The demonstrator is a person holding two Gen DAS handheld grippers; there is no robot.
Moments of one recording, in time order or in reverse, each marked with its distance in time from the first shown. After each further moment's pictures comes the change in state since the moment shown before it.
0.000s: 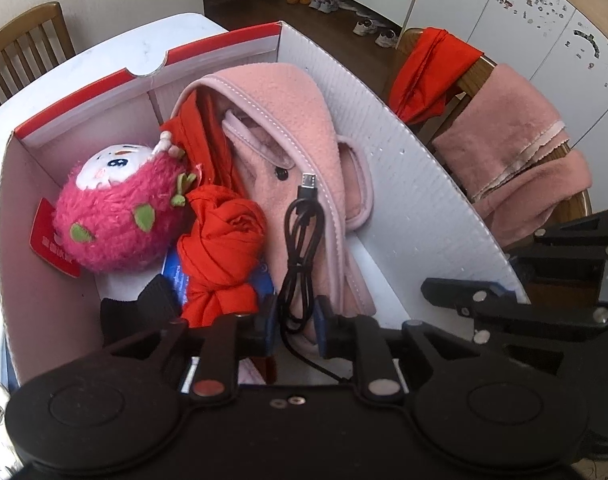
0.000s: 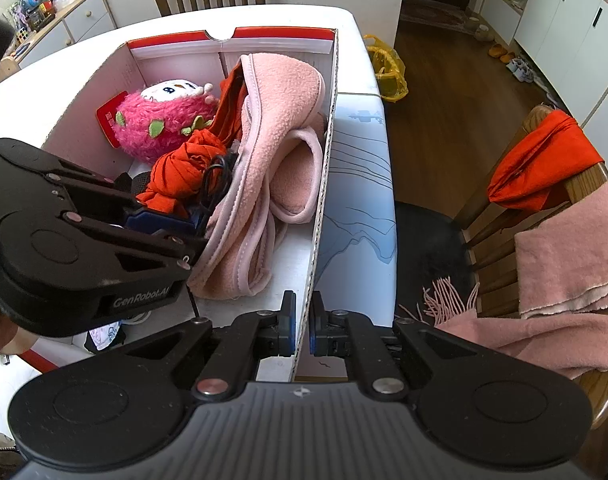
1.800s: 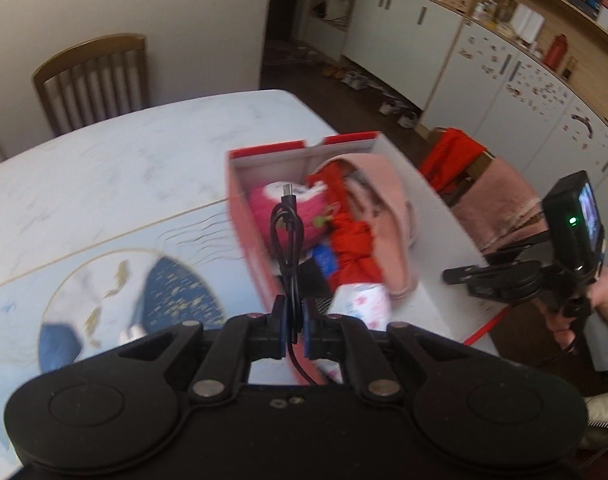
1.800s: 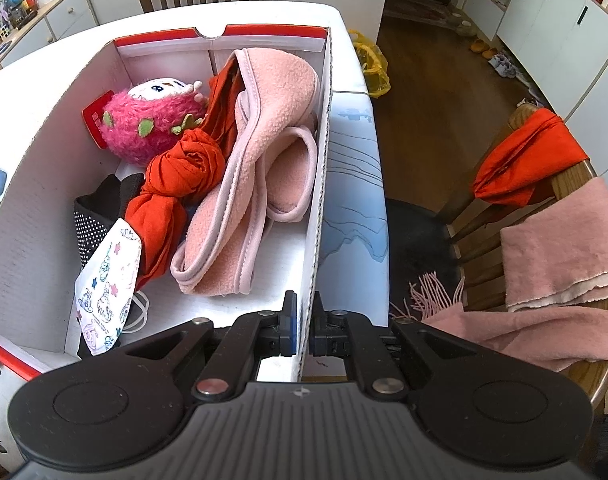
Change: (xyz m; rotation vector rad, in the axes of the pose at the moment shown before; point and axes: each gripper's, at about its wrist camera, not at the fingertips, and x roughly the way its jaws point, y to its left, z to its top) left arm -0.152 0.085 -0.058 -0.115 -0.219 0.002; right arm 0.001 0.010 0.004 0.006 0.018 -0.064
